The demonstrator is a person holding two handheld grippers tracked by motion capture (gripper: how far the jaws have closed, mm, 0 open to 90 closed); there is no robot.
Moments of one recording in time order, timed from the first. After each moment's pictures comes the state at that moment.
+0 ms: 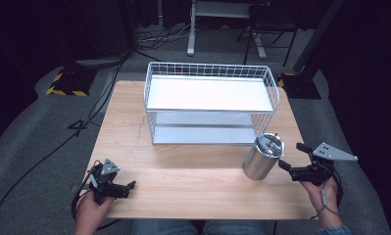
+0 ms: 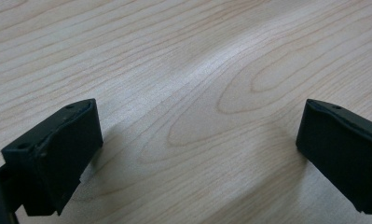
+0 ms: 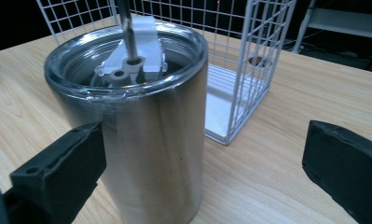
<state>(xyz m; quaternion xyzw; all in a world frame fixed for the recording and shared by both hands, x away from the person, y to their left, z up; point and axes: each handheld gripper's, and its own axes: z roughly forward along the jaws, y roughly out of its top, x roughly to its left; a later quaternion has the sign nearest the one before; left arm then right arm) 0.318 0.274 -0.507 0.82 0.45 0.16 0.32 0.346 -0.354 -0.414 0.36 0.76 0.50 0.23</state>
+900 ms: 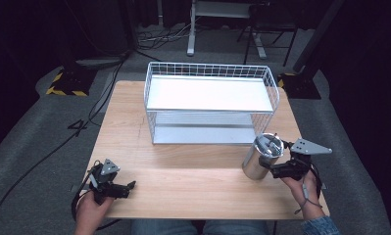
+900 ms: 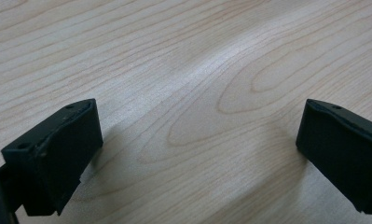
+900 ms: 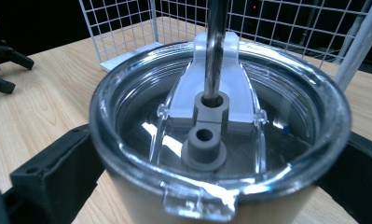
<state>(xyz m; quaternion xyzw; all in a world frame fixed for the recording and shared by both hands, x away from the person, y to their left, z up) 0.318 0.274 -0.507 0.82 0.45 0.16 0.32 0.366 -0.306 -0.421 0.31 0.77 0.52 0.19</state>
